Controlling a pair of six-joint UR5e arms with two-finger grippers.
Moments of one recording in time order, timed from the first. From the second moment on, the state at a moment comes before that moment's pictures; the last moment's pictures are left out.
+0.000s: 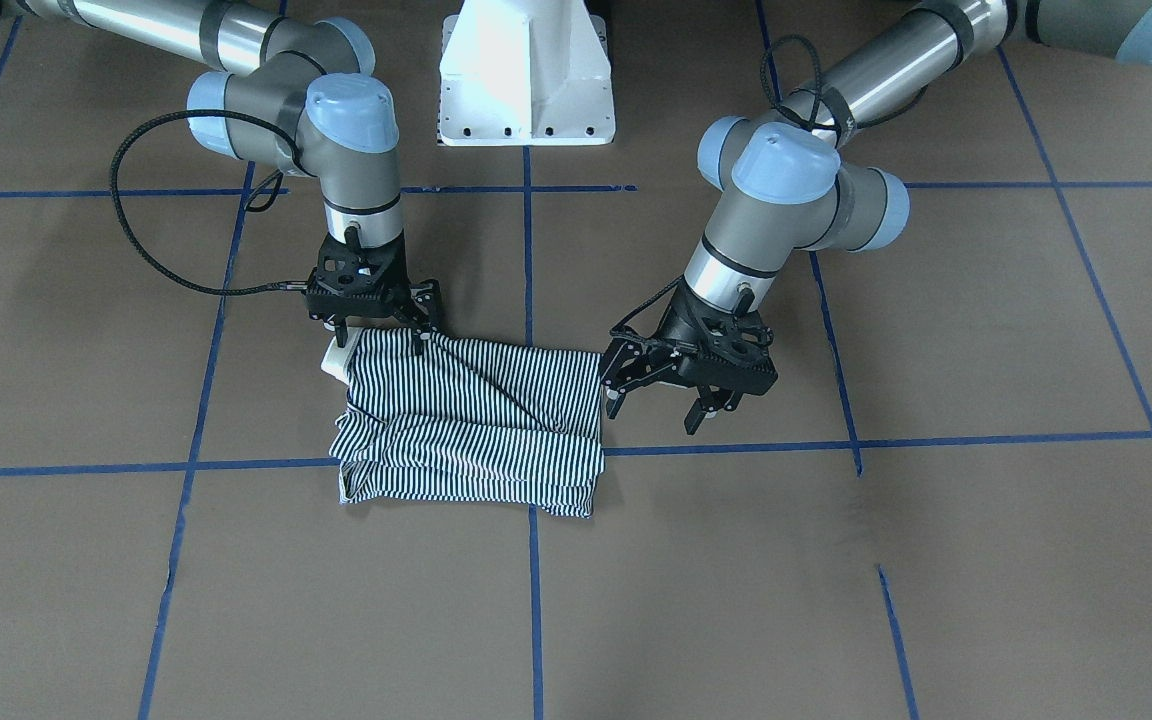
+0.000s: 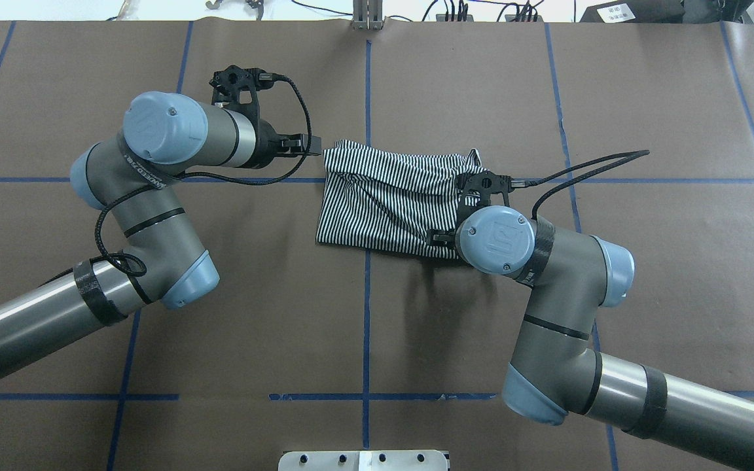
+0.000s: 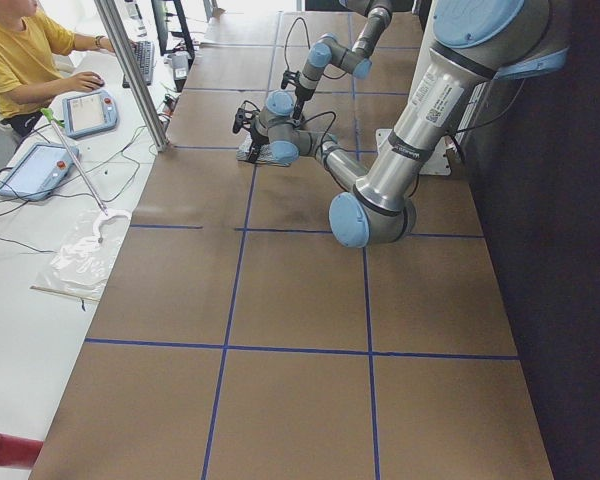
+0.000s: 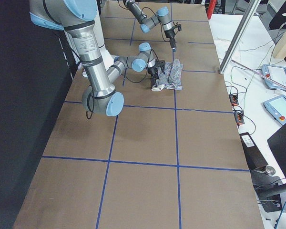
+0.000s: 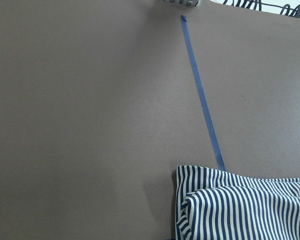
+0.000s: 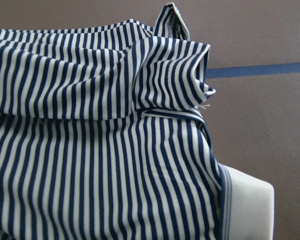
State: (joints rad) left arm -0.68 -2.20 -1.46 -2.24 -1.74 -1.15; right arm 0.45 -1.08 1.69 -1.44 1.52 1.35
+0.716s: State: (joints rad) left arm -0.68 -2.18 -1.47 -2.24 -1.74 -1.15; right arm 0.47 -1.08 1.67 -1.38 1.54 1.34
